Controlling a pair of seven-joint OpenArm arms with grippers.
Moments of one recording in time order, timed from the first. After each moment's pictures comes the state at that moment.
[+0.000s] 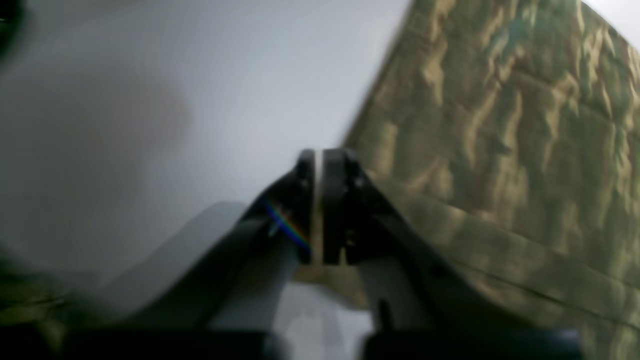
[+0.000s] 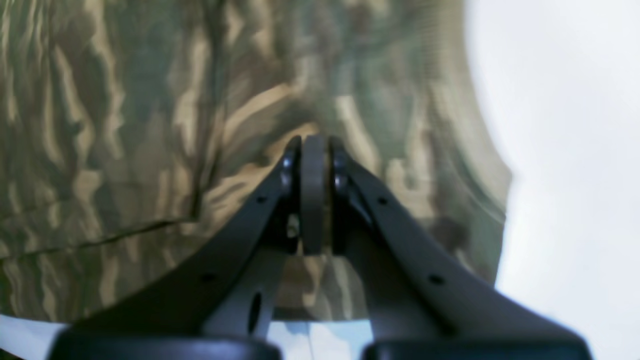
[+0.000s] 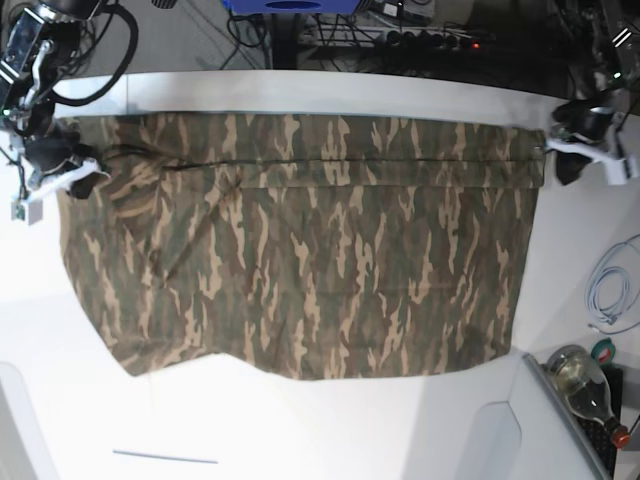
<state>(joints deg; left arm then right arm) 22.5 -16.4 -30.6 80.4 -34.1 -18.5 20.1 -11.7 0.0 36.2 87.8 17.3 25.7 -45.6</state>
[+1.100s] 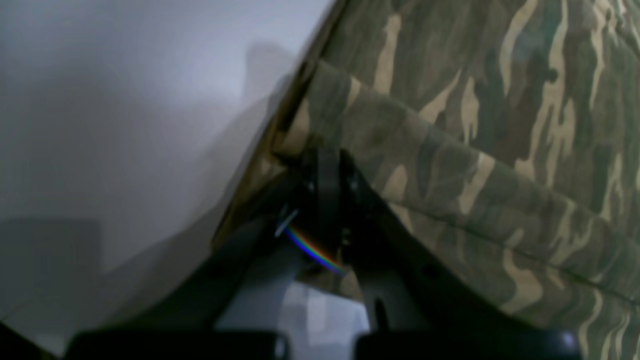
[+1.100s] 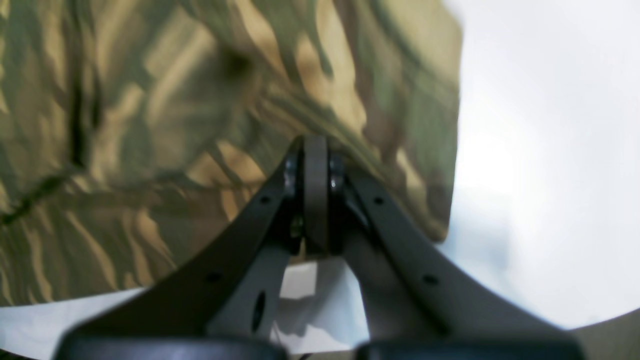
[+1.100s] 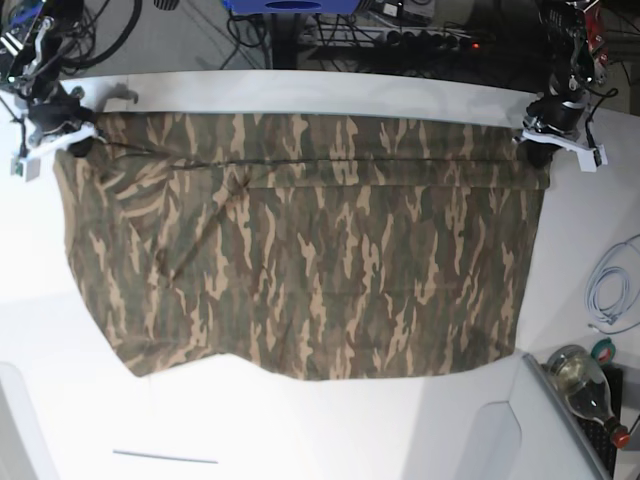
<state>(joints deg) 18.0 -18.4 -24.5 63.5 -34.2 -18.9 12.2 -15.3 0.2 39.7 81.0 17.4 25.7 -40.7</state>
